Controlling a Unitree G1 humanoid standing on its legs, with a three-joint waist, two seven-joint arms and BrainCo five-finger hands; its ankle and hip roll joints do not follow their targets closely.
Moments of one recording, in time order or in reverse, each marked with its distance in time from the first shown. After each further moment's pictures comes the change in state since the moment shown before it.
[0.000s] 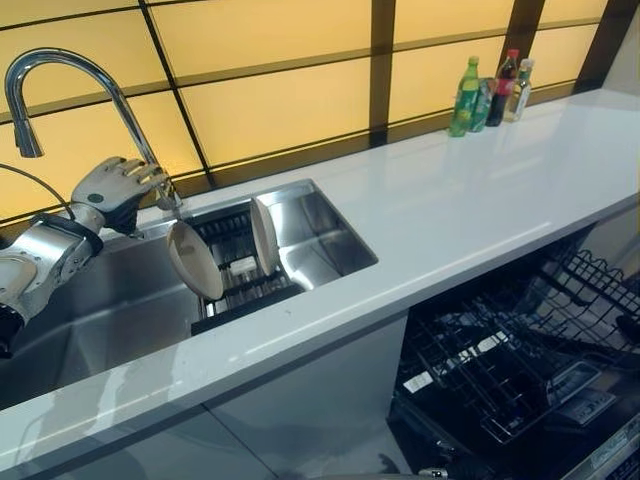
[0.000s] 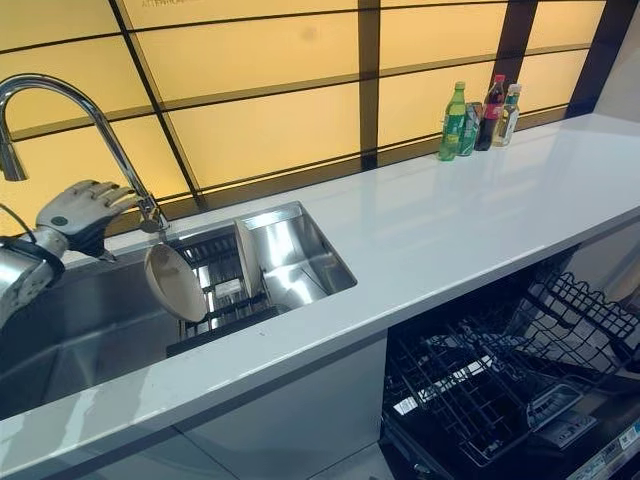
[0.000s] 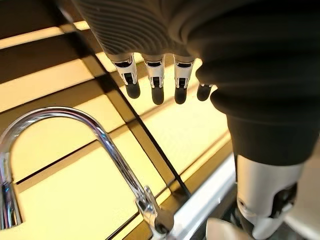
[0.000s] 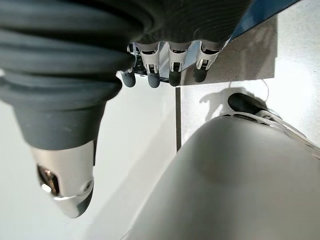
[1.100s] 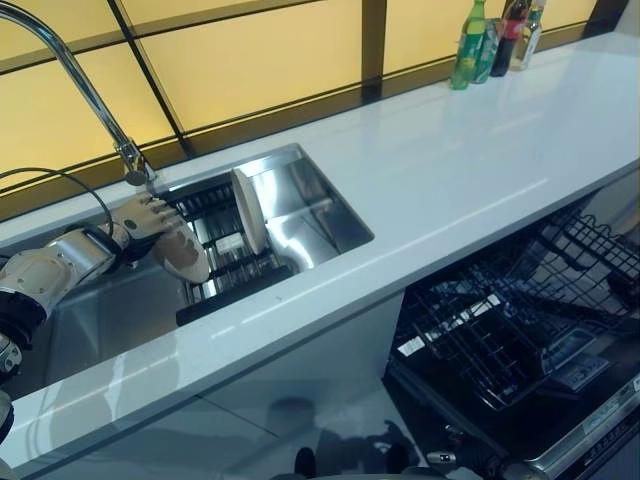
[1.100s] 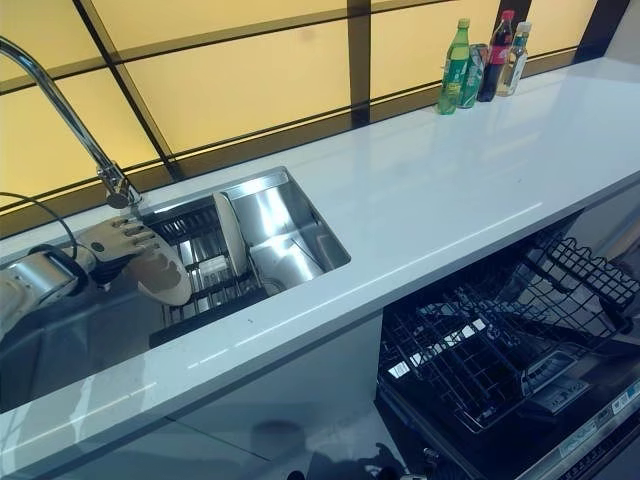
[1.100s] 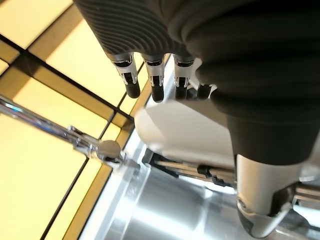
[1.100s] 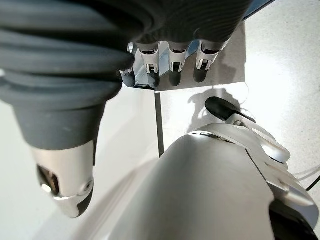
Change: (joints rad) left arm -0.094 -0.046 -0.136 0.094 0.304 -0.111 -0.172; right arm -0.041 -0.032 -0.024 0.001 0.010 -0.002 -0.019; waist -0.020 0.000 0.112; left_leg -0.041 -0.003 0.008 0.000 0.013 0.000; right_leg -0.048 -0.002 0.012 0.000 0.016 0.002
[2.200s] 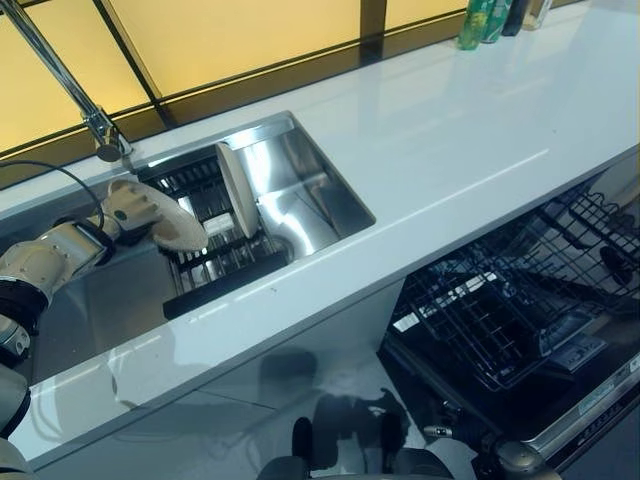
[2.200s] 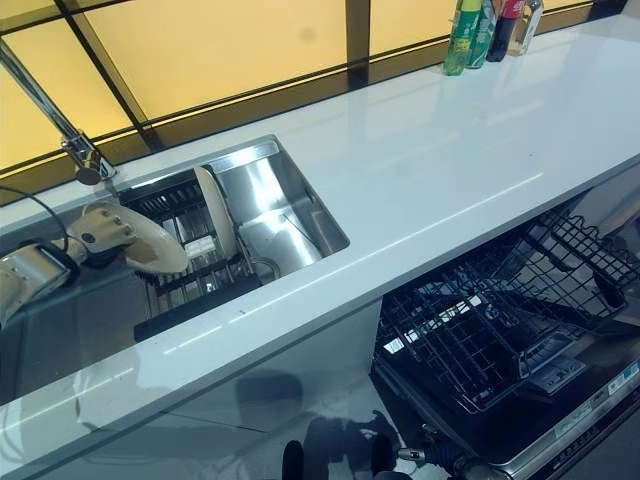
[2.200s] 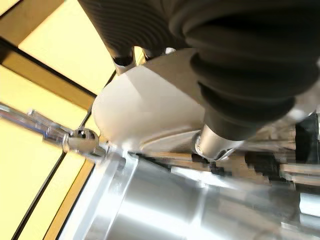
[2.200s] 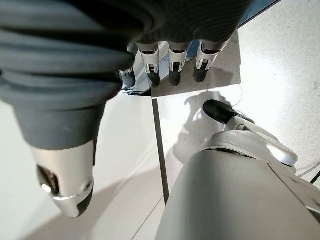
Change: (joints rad) left arm -0.091 -0.047 -0.015 0.135 0.073 -0.013 0.134; right arm -0.056 0.001 -0.016 -0.003 0.052 0.000 -0.024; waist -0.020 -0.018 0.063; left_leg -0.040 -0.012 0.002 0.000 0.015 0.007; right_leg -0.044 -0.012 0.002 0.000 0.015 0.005
